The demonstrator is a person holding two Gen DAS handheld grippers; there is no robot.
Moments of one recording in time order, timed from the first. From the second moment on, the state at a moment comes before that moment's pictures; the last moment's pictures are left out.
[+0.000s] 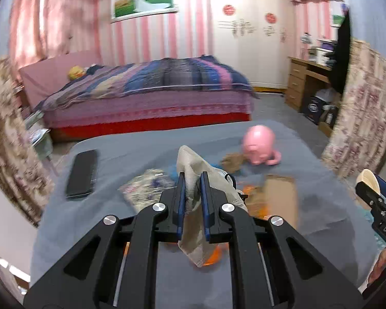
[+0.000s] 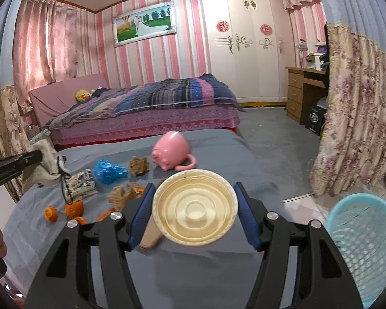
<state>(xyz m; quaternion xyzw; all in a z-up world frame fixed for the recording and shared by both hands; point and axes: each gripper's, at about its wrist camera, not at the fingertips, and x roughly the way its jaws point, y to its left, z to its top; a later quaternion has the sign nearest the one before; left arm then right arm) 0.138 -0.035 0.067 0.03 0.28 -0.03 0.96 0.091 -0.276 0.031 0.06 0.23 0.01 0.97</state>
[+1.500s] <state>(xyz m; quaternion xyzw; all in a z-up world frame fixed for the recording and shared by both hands) 0.097 -0.404 0.015 0.14 0.27 -0.31 0.90 -0.055 -0.557 -0.002 0.10 0.25 -0.26 0.93</state>
